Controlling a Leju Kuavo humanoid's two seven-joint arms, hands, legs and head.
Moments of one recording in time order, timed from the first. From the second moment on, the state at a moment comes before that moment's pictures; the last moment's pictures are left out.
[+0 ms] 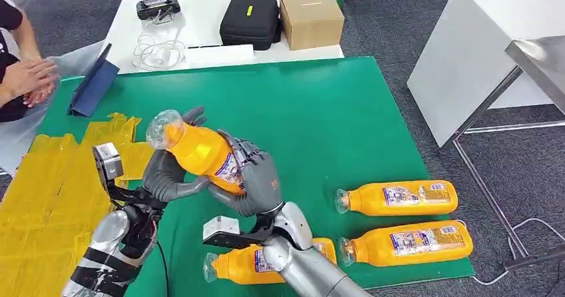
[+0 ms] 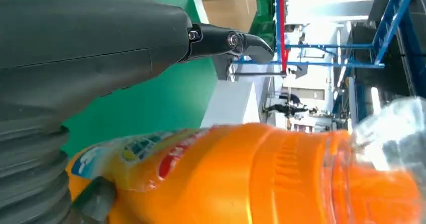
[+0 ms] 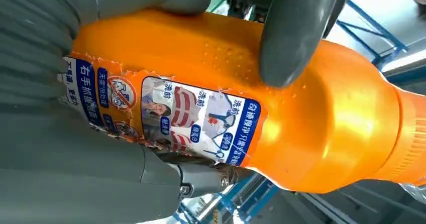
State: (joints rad) left arm -0.30 0.05 -0.37 -1.40 0.41 -0.31 -0.25; right arm -0.35 0.26 0.75 -1.02 0.66 -0.69 -0.46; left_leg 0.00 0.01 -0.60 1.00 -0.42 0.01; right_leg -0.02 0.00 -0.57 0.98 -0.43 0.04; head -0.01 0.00
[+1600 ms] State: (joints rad) left arm -0.28 0.03 -0.40 -1.40 0.41 -0.27 -0.25; right arm -0.33 0.28 0.77 -1.00 0.61 -0.63 -0.44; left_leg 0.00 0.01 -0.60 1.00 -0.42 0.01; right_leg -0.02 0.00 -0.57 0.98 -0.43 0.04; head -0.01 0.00
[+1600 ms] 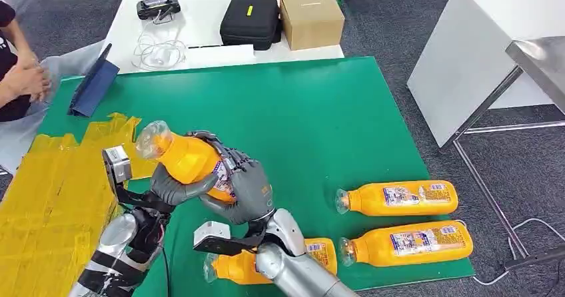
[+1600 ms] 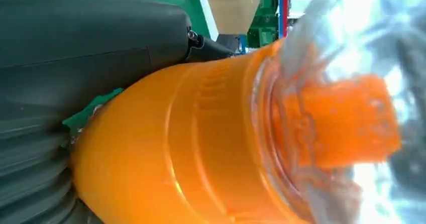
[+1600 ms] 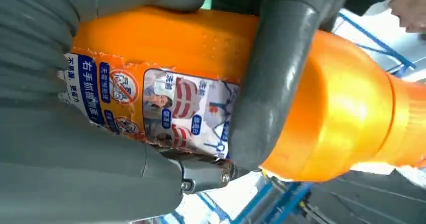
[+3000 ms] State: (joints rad) left arm -0.46 0.20 -0.20 -1.06 -1.16 0.47 -0.07; right arm -0.16 0.06 0.58 -1.68 0.20 -0.24 -0.42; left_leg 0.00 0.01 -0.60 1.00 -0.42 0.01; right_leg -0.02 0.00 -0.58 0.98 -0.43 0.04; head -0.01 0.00
